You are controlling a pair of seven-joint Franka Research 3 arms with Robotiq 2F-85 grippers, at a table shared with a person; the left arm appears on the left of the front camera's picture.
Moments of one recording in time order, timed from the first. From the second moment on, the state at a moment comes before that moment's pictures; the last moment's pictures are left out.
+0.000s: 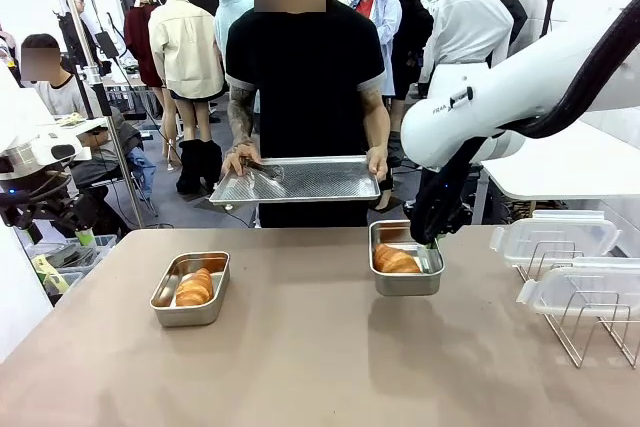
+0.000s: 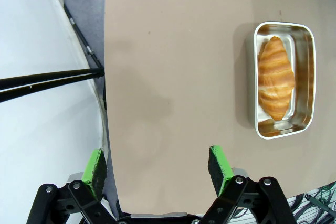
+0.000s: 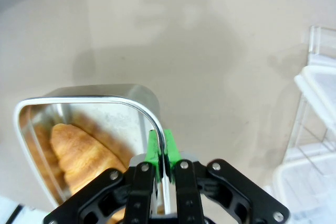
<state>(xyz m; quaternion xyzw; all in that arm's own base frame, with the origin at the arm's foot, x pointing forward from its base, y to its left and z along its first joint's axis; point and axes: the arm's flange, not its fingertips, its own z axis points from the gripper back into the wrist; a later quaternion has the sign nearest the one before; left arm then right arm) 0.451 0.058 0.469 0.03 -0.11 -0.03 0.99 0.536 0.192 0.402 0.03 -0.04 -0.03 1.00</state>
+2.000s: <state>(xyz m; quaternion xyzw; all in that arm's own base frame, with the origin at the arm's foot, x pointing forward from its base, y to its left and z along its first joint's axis) 0.450 0.058 0.469 0.03 -0.11 -0.03 0.99 0.539 0.174 0.387 0.03 -0.06 -0.01 1.00</state>
